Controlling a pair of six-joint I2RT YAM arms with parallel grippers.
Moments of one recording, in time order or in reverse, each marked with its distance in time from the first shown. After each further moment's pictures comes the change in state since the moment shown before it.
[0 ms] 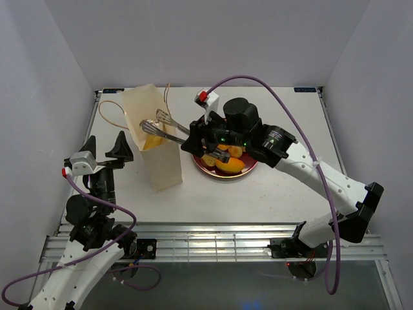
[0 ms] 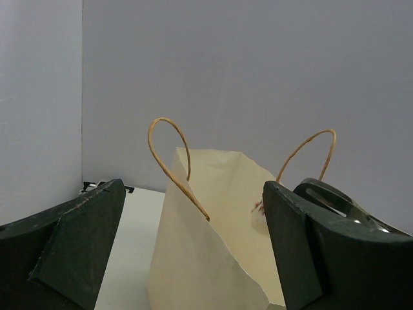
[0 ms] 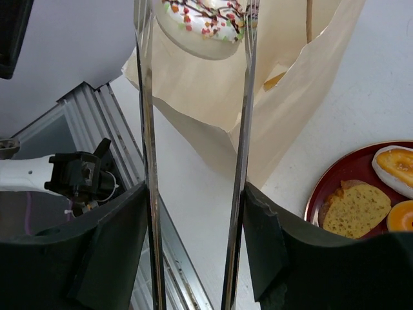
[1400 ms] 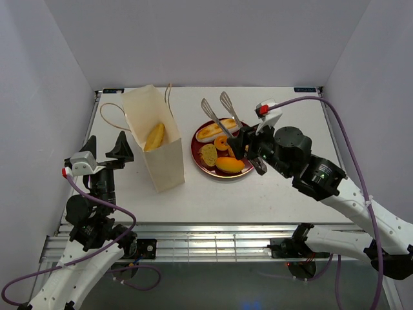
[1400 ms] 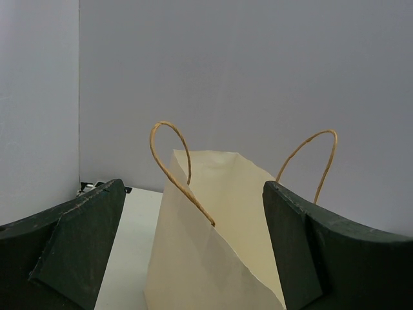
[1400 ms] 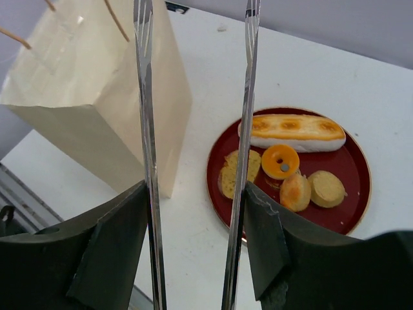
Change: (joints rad) left arm -0.010 -0.001 0.000 0.000 0.001 0.000; right arm -0.006 -0.431 -0.330 0.047 0.495 0.002
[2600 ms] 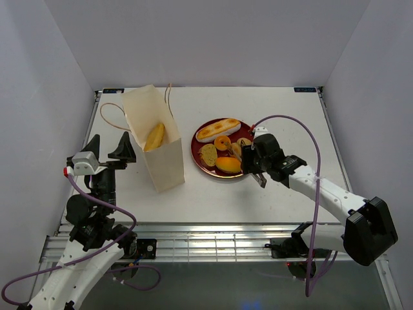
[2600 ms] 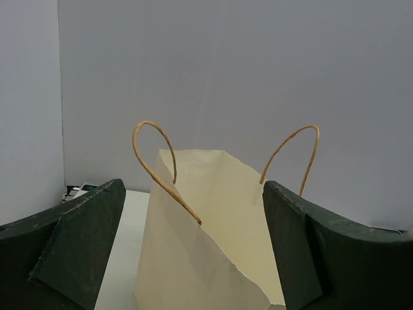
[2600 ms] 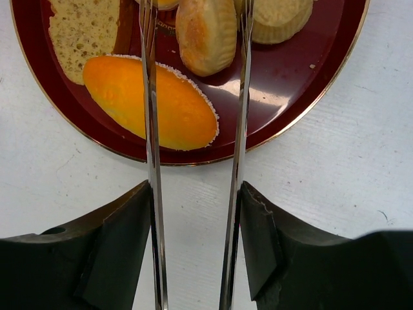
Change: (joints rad) left arm -0.002 0.000 0.000 -0.008 0.050 -0.019; right arm -0.342 0.224 -0.445 0.063 -0.160 0.088
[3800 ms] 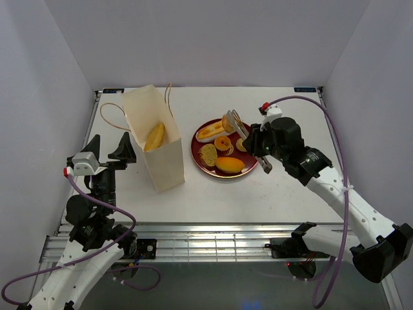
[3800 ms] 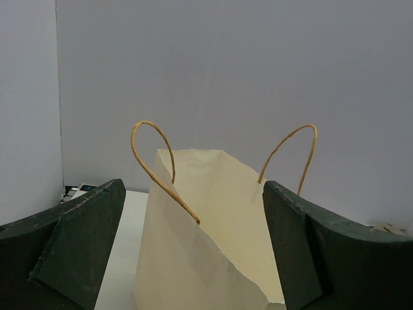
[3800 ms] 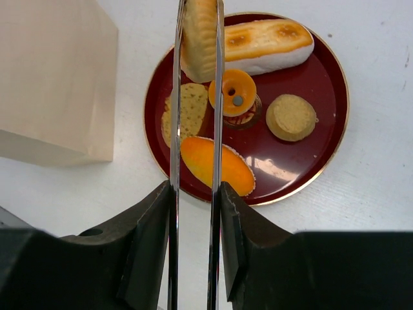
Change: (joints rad) left arm -0.005 -0.004 0.000 -0.003 0.003 0.000; right arm -0.001 -0.142 0.243 -0.095 -0.057 -0.035
